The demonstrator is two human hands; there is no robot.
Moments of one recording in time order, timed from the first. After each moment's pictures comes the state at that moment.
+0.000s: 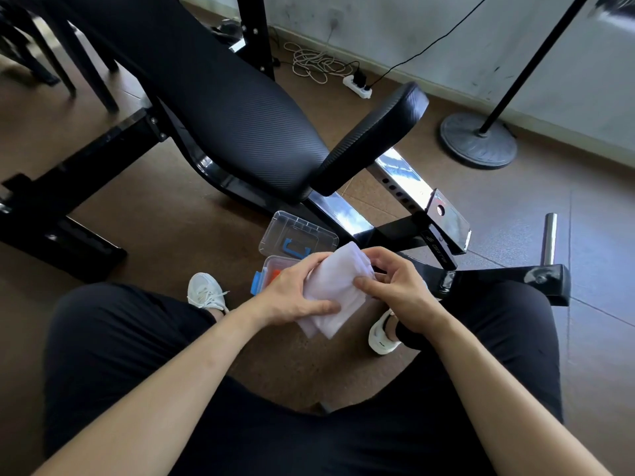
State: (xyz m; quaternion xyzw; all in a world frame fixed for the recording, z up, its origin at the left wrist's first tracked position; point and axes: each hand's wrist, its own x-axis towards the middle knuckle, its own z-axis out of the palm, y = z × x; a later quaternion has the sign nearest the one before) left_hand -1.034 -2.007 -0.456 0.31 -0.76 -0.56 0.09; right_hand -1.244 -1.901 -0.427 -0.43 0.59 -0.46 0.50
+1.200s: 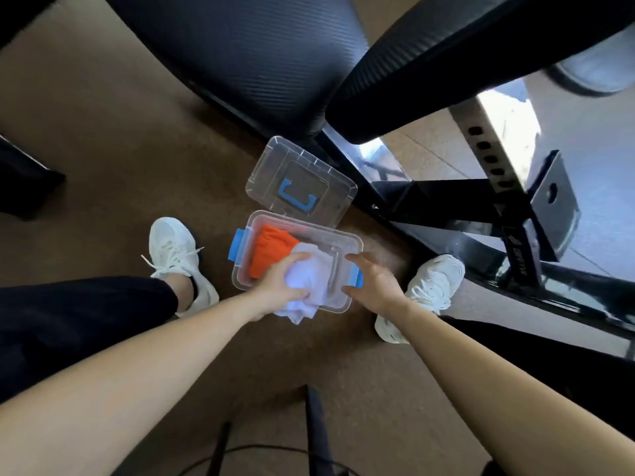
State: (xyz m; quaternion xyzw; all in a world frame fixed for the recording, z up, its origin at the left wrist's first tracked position) left_hand -1.072 -2.085 -0.717 0.52 -0.59 -0.62 -0.02; right_hand -1.296 -2.019 -0.697 -0.50 0.76 0.01 0.42
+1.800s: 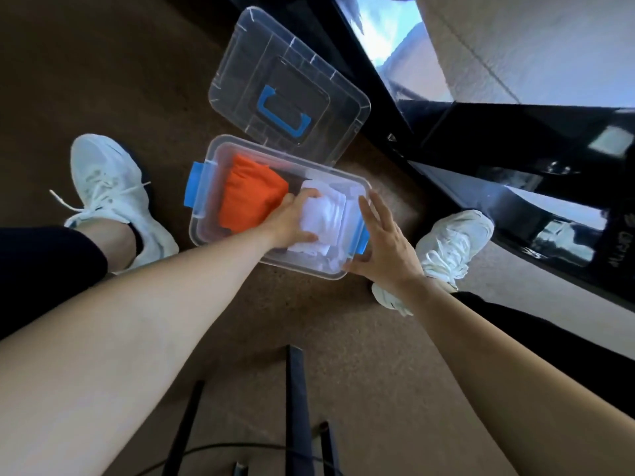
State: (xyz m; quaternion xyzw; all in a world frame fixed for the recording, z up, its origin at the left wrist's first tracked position) left_hand -1.134 -2.114 -0.875 0.48 -0.67 -0.54 -0.16; right_hand -1.331 -2.002 -0.791 -0.59 0.72 0.05 0.36
